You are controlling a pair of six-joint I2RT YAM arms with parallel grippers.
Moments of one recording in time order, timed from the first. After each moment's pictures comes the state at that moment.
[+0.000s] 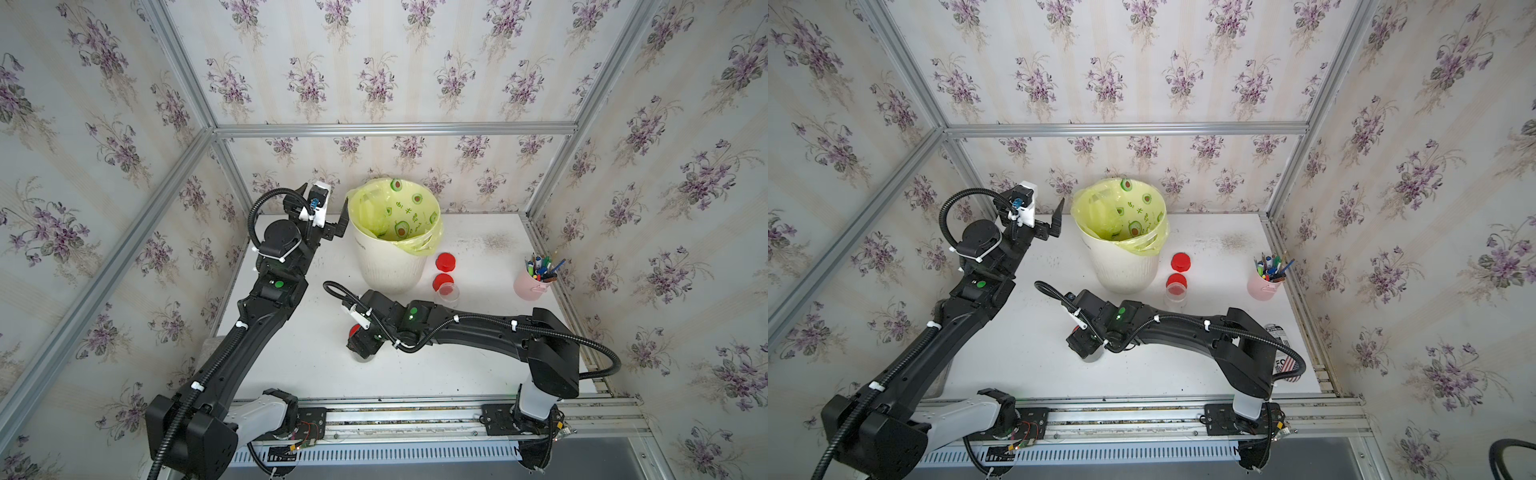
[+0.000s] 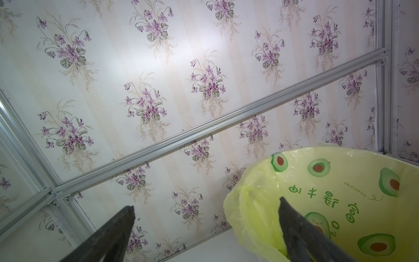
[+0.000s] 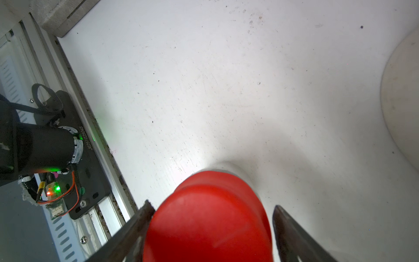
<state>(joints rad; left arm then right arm) -0.30 1.18 1.08 0.27 -0.08 0.35 1.17 1.77 1.31 -0.47 -0.04 0.25</state>
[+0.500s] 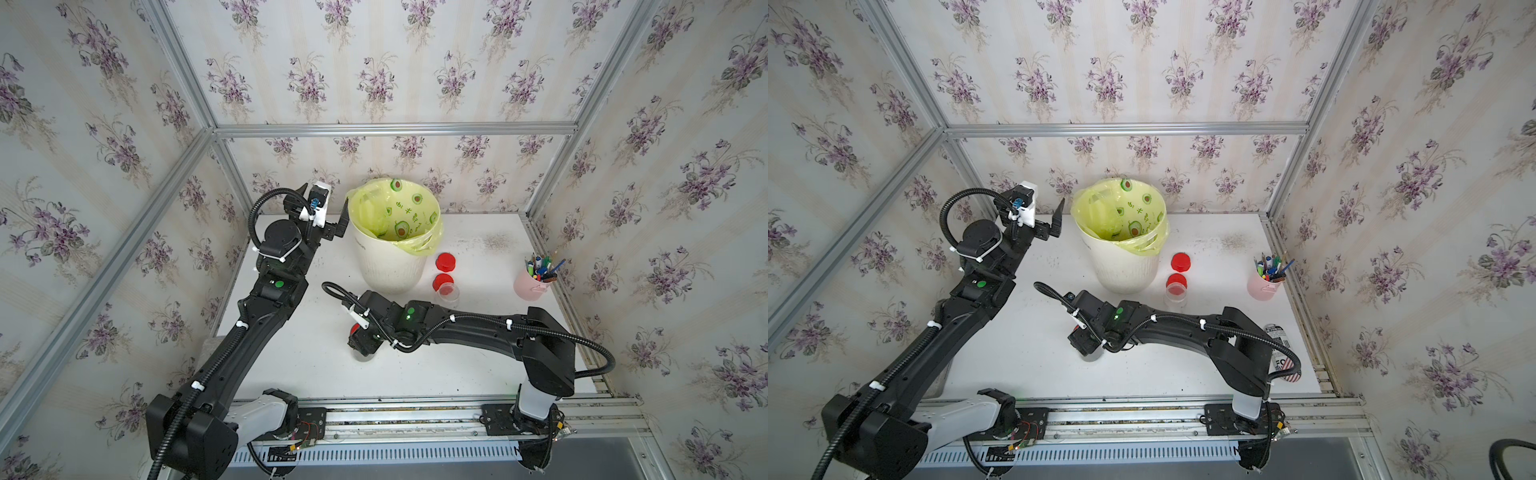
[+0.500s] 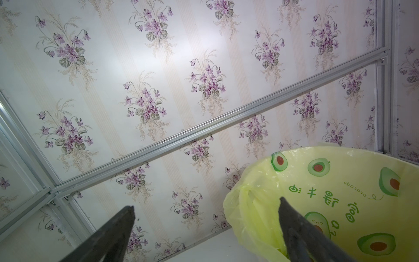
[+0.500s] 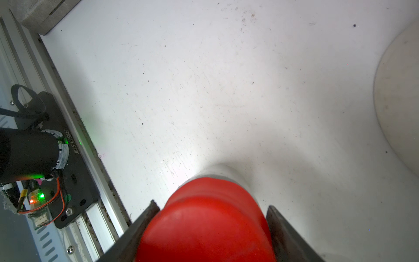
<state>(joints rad) -0.30 1.18 1.08 0.27 -0.08 0.35 1.17 1.79 1.32 -0.47 -0.01 0.25</state>
